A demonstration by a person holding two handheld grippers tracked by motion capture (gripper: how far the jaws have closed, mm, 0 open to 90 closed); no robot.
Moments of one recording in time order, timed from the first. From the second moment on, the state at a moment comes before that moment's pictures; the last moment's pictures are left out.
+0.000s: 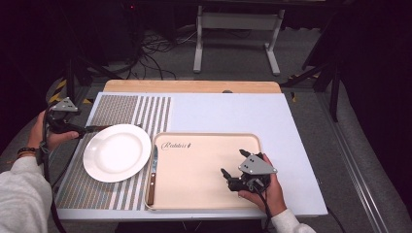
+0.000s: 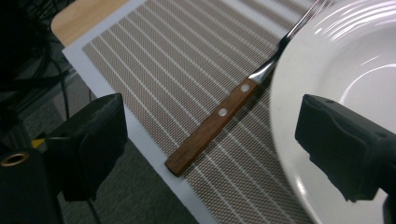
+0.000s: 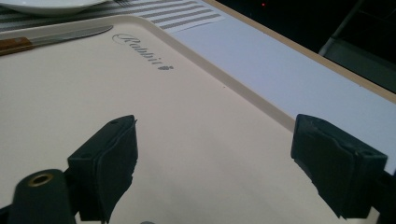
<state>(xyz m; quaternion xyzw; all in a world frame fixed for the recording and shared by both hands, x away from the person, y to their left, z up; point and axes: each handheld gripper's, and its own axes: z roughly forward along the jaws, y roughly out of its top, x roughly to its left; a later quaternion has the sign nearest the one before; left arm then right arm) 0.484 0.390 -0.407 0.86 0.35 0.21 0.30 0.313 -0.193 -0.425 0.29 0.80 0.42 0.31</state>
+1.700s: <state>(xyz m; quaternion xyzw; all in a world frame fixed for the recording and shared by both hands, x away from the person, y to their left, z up) 0.512 0.359 -0.443 0.92 0.30 0.15 0.20 0.309 -0.184 -0.433 0.26 0.84 0.39 0.28</state>
